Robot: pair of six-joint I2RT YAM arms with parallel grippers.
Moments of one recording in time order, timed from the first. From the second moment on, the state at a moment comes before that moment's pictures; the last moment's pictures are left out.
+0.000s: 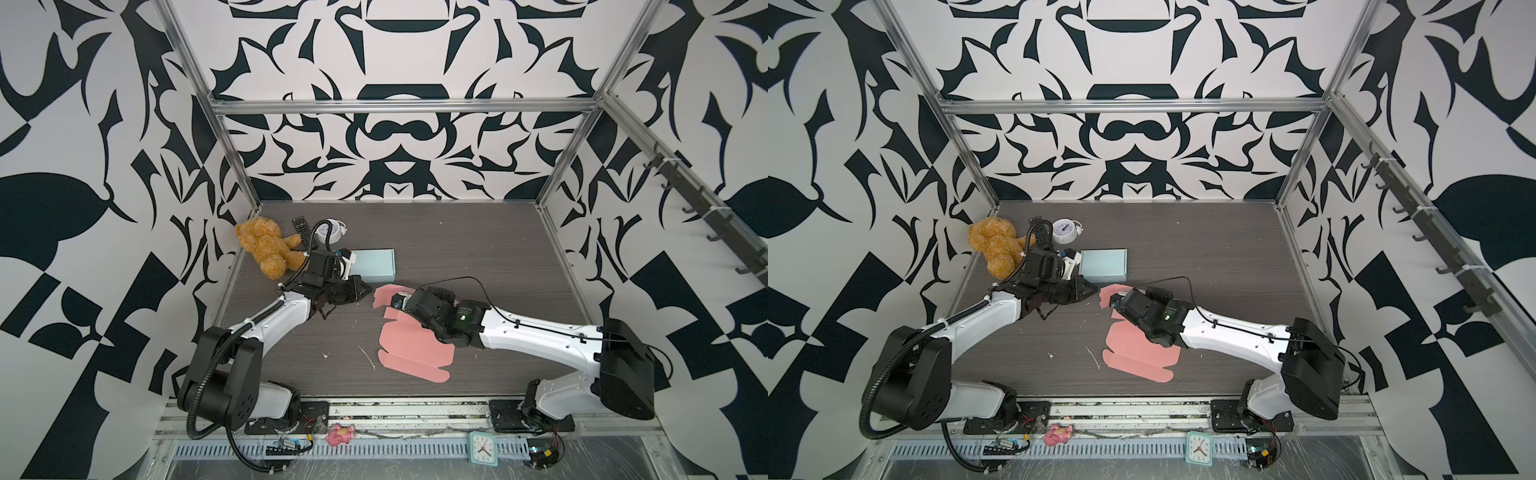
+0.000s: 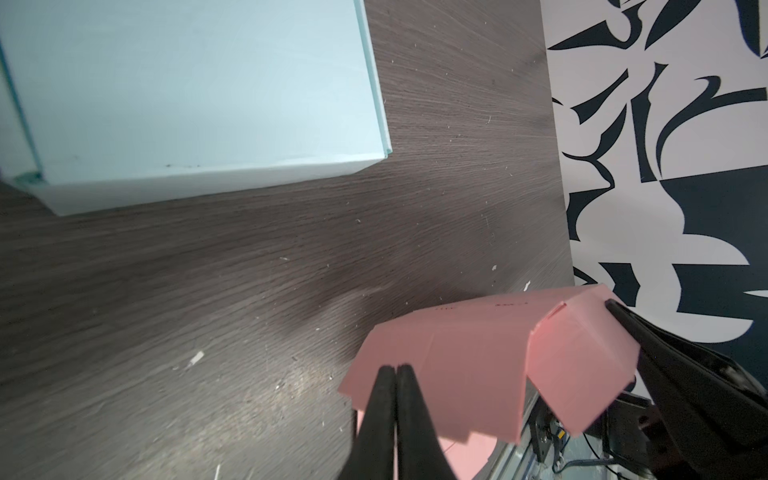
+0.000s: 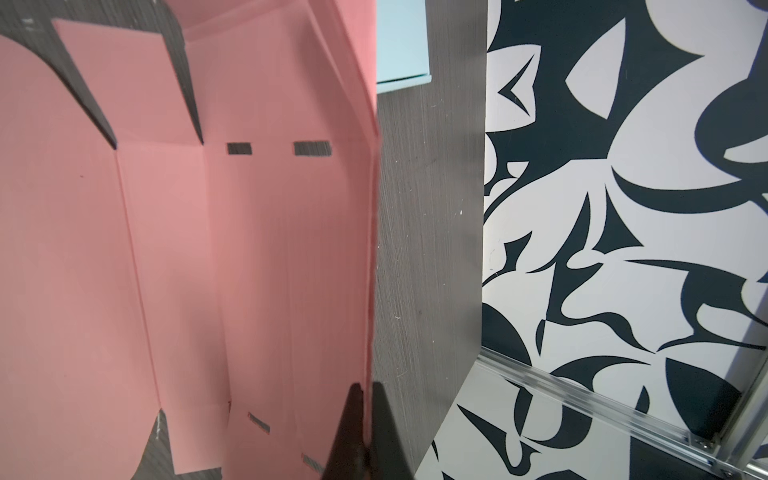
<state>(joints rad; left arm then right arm) -0.35 1.40 0.70 -0.11 0.61 -0.51 1.06 1.45 0.96 -0.51 0.72 -0.55</state>
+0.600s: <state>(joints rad) -0.35 1.43 0.60 0.05 0.68 -0.52 1.07 1.50 0.85 -0.26 0.79 -0.73</state>
